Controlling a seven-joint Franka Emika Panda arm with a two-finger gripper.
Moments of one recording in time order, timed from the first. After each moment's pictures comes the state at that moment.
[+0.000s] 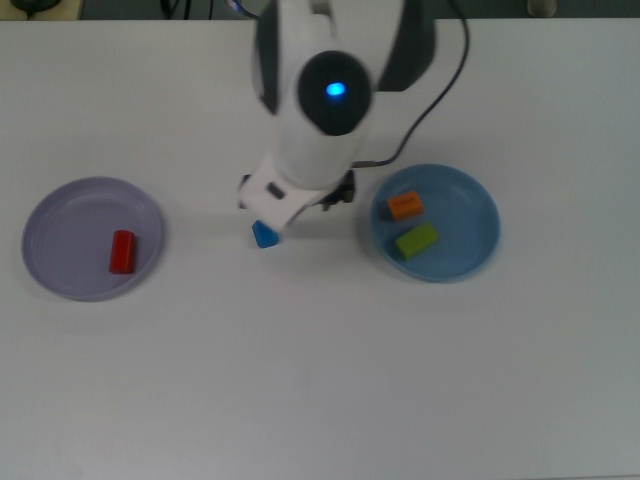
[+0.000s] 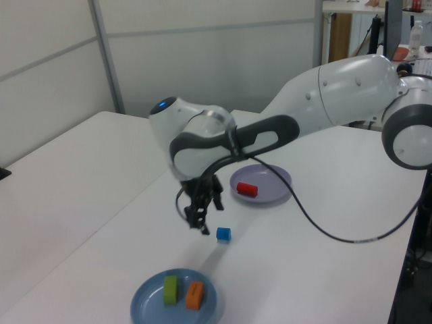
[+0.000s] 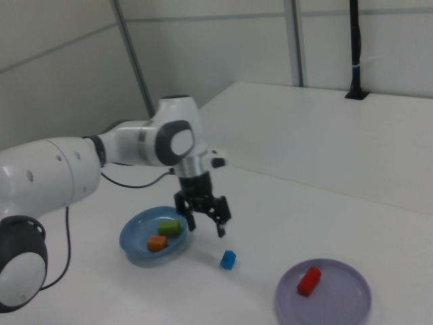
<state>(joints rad) 0.05 0.50 0.07 -1.45 -0.14 1.75 0.05</state>
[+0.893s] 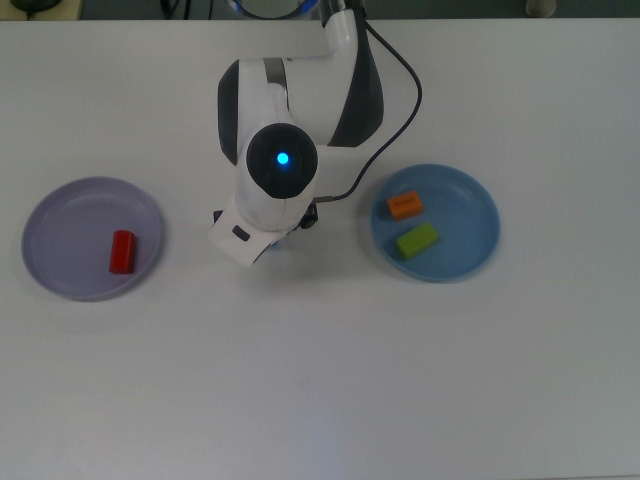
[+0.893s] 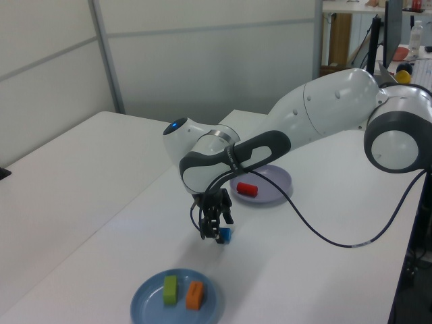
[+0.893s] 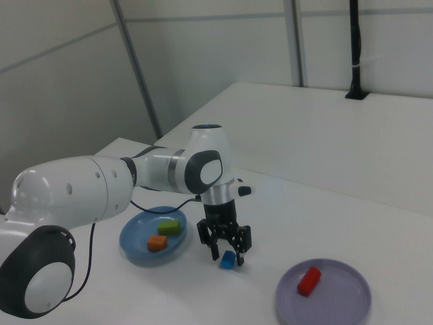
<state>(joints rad) 0.00 0.61 0.07 -1.47 -0.17 1.82 -0.02</state>
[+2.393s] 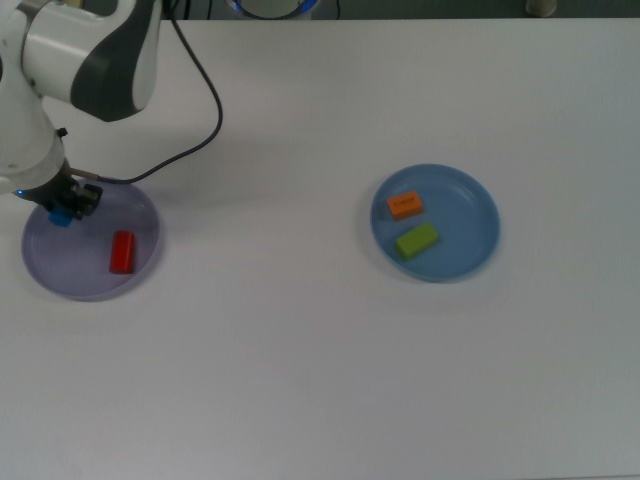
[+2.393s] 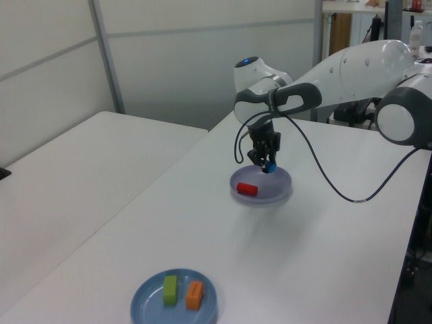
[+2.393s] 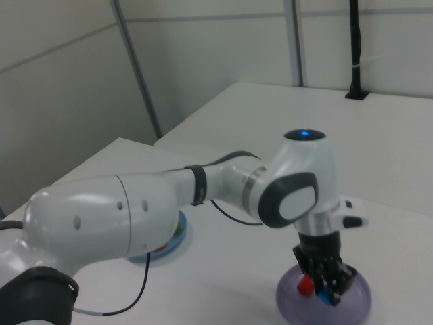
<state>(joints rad) -0.30 0.56 -0.08 -1.43 -0.12 1.91 -0.08</state>
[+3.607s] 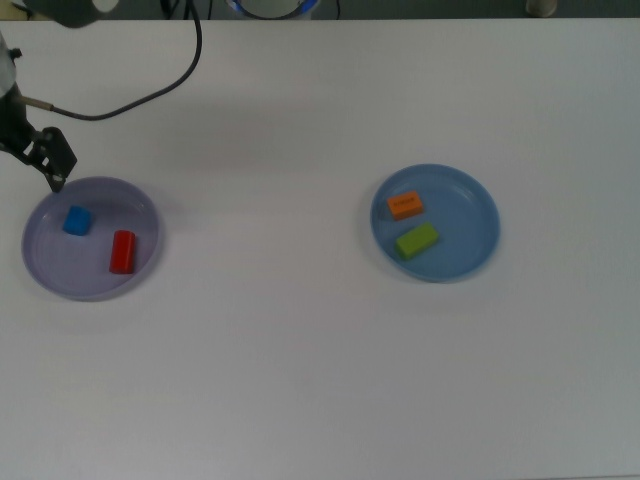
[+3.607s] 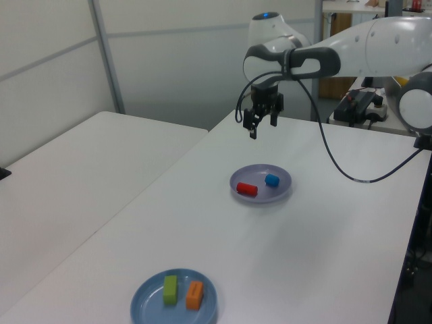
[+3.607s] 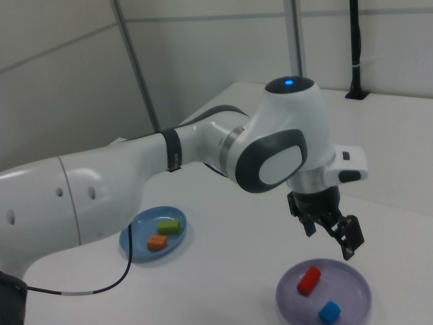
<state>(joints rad) -0.31 0.40 -0.08 -1.41 -0.02 1.92 -0.09</state>
